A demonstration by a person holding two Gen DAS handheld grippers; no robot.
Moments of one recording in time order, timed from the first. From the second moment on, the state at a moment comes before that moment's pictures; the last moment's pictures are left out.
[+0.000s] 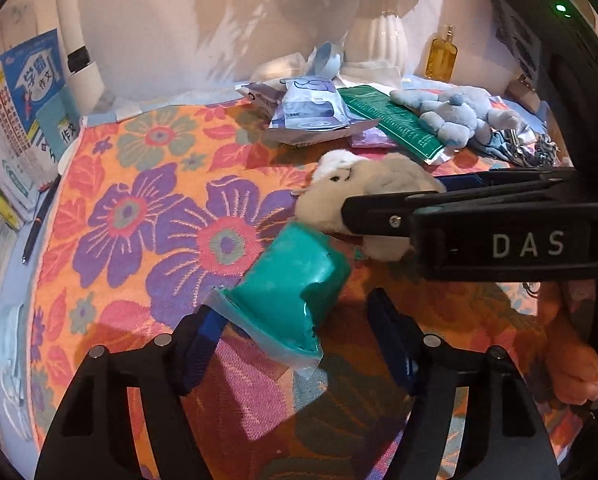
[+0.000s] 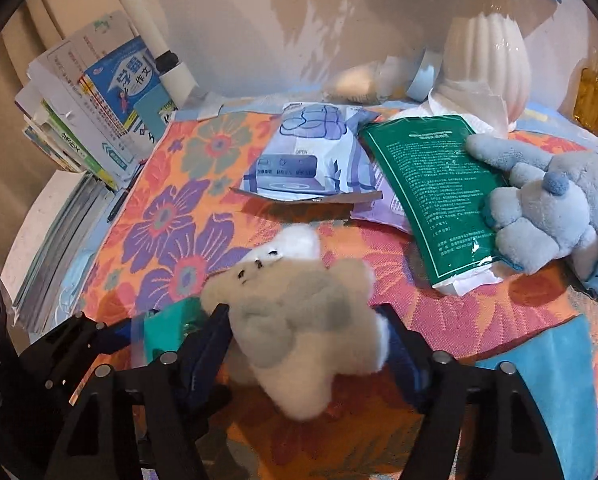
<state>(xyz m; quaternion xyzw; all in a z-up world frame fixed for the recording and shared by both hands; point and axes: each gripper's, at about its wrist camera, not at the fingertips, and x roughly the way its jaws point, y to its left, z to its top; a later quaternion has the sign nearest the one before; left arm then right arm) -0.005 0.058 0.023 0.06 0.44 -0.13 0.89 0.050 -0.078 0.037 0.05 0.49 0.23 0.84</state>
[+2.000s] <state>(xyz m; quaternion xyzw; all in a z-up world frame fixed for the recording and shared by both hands) -0.096 -0.368 0.165 0.06 0.30 -0.40 0.87 -0.160 -0.557 0.167 0.26 0.29 -0.19 0.90</state>
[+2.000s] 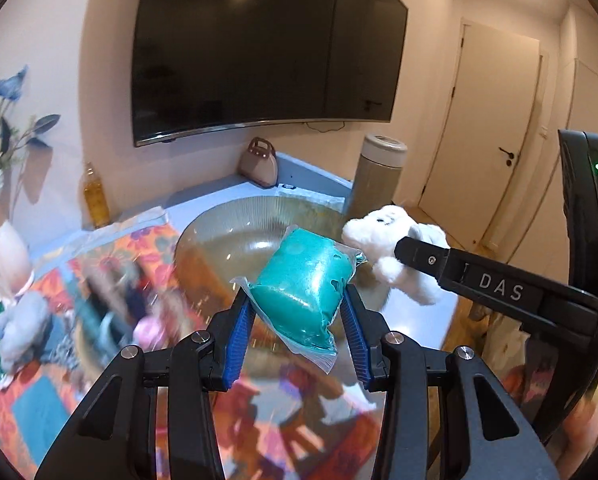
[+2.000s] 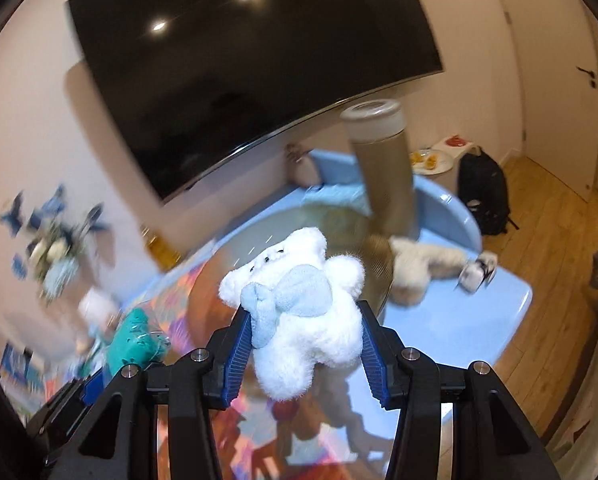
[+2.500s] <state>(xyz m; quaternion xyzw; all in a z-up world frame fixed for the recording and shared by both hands) -0.072 -0.397 0.156 0.06 0.29 -0.40 0.87 -0.131 -0.607 0.134 0.31 0.33 -0.21 0.86</state>
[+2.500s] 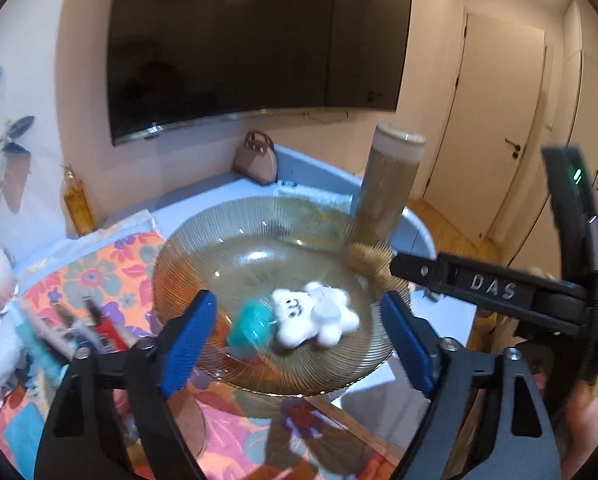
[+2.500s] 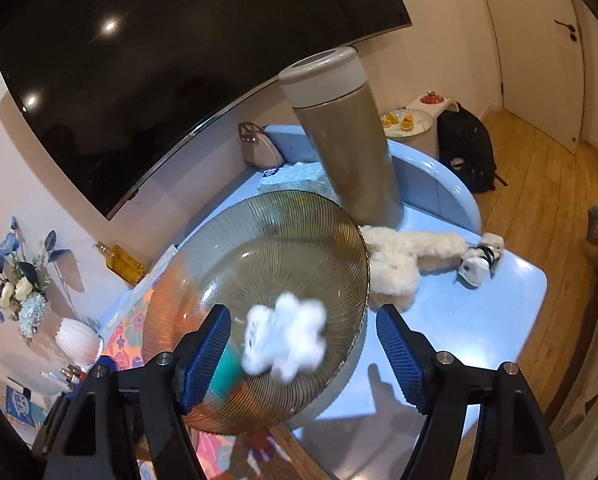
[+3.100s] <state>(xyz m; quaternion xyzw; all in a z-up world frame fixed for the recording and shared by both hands) -0.111 -0.144 0.245 -0.04 0.24 -0.21 0.95 -0.186 -0.493 0.187 0.27 0.29 -0.09 0.91</state>
